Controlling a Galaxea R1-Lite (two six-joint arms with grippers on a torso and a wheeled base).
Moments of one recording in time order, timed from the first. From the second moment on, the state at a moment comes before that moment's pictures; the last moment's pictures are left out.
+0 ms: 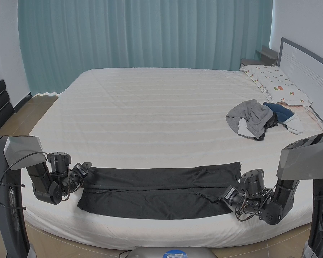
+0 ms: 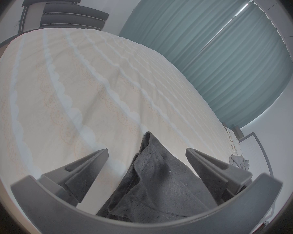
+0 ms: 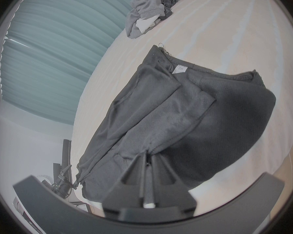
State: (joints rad) left arm 0.01 2.40 -0.70 -1.13 -0.01 -0.80; right arm 0.43 2.30 -0.46 -1.14 -0.03 1.08
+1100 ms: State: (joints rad) left arm 0.01 2.40 -0.69 -1.13 -0.01 -0.79; right arm 0.47 2.23 -0.32 -1.22 -0.02 1.05
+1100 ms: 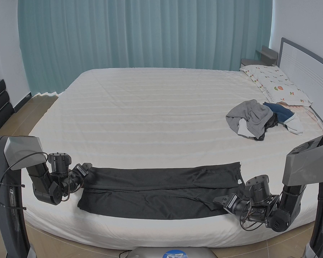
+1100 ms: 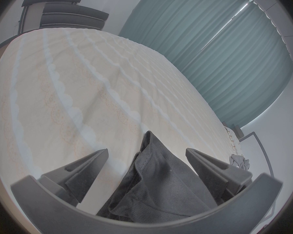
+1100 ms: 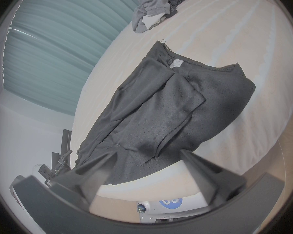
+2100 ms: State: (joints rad) left arm -0.01 2.28 -0.63 -1.06 -0.02 -0.79; right arm 0.38 2.41 -0.36 -1.54 -0.02 0.96
